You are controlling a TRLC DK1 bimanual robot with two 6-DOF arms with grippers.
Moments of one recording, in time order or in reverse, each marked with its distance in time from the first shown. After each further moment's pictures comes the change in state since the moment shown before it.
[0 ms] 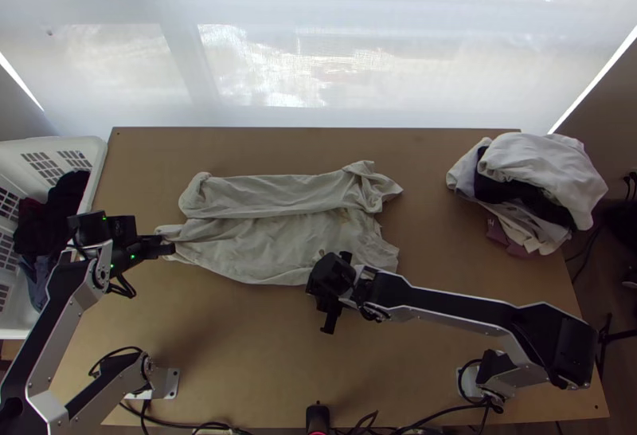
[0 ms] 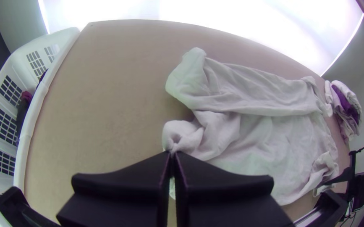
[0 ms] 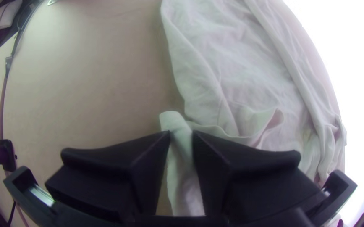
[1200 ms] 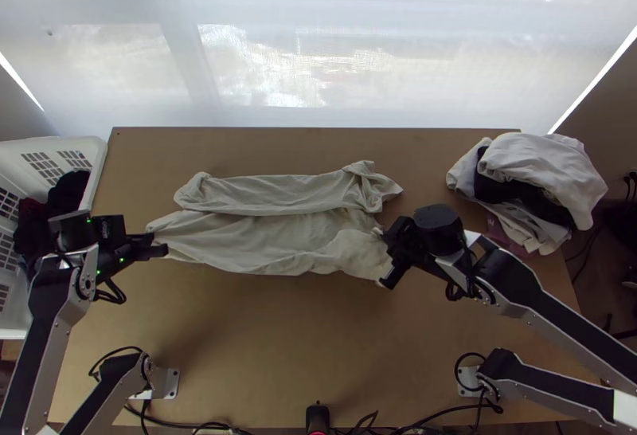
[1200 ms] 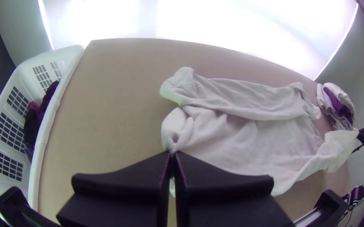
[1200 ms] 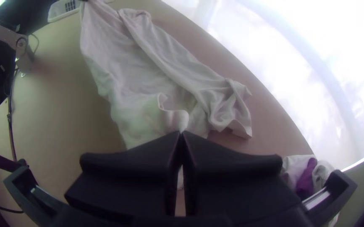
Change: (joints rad) left arm -0.004 -0.154 0.085 -0.179 0.001 0.005; right arm -0.351 -0.533 0.012 -0.310 0.011 0.022
